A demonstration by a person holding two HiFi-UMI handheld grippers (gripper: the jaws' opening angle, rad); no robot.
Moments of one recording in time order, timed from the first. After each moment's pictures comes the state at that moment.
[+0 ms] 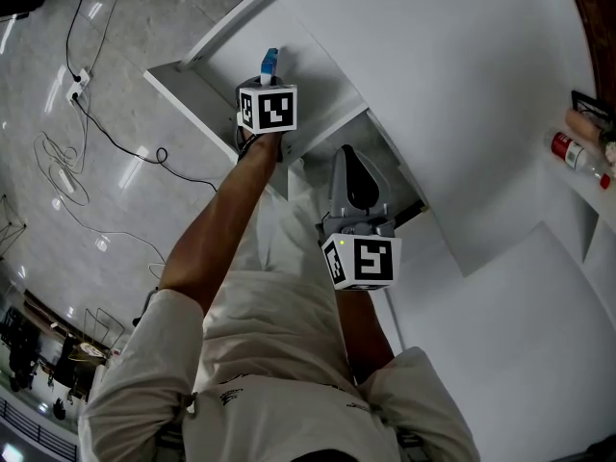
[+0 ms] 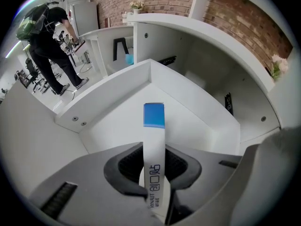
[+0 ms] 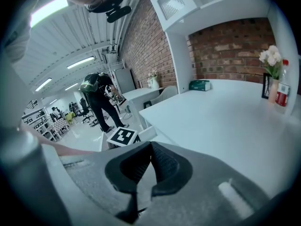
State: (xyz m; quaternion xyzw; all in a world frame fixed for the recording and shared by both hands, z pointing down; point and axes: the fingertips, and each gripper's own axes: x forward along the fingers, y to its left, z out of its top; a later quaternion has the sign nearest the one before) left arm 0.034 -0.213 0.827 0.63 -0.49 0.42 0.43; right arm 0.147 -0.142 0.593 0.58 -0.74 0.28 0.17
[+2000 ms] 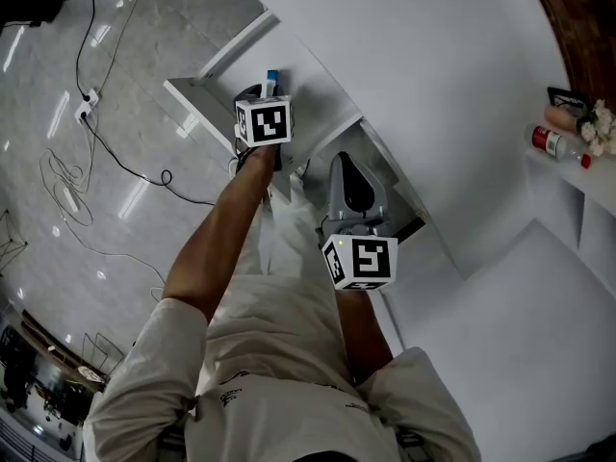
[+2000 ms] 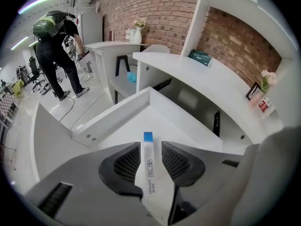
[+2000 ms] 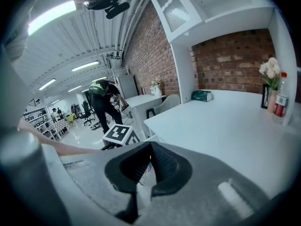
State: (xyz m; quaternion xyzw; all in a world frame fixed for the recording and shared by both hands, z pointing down) left arm 0.022 -0.232 0.752 0.67 -0.52 0.35 0.41; right arm 0.133 -0.132 0.542 0.59 -0.75 0.25 0.15
